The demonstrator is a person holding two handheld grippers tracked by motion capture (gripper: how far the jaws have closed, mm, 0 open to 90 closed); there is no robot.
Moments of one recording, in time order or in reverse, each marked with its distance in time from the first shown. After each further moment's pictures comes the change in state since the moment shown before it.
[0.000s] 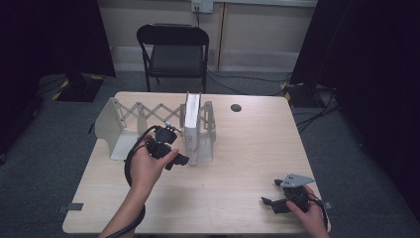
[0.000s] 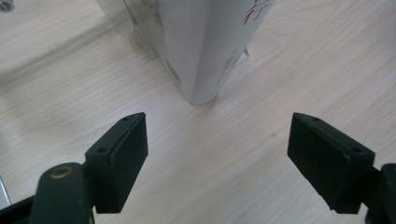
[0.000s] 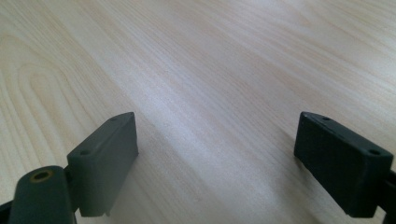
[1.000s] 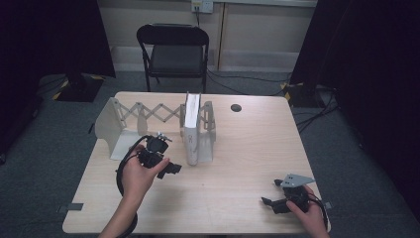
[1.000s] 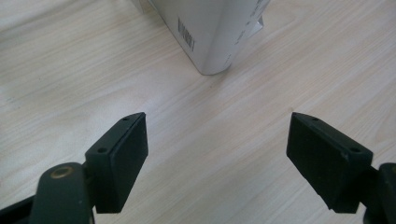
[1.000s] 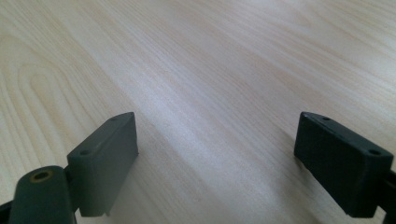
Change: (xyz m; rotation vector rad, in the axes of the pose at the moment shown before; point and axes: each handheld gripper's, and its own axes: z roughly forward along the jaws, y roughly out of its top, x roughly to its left) left arm 0.016 -0.034 0.009 0.009 -0.010 -0.015; right arm 0.000 0.000 0.000 0.000 0.000 0.000
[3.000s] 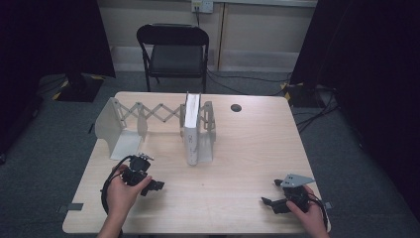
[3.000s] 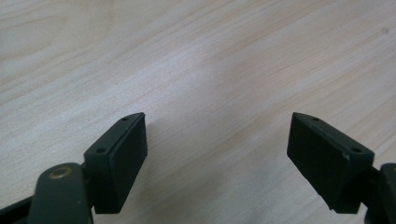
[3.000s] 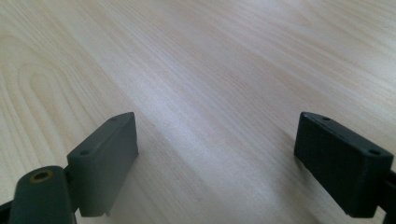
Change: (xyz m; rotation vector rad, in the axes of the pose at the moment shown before) left arm 0.042 -0.073 0.030 0.042 -0.002 -0.087; right arm 0.000 0.000 0.000 0.000 0.000 0.000
